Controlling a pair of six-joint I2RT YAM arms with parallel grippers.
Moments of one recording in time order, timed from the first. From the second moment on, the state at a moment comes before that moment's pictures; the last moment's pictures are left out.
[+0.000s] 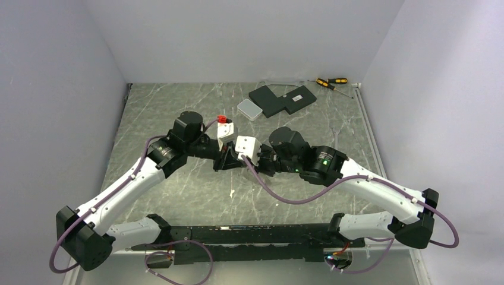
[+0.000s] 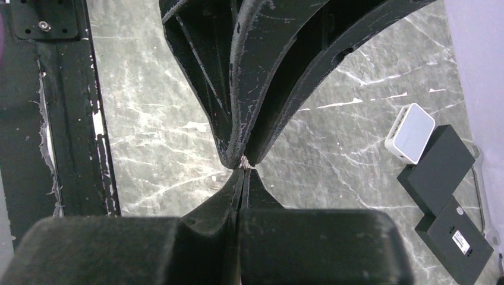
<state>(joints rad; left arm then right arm) -0.63 1.12 1.02 -0.33 0.88 0.17 1.07 1.17 1.23 -0.62 -0.10 -0.42</state>
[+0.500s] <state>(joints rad) -0.63 1.12 1.02 -0.33 0.90 0.16 1.07 1.17 1.23 -0.62 -0.10 -0.42</state>
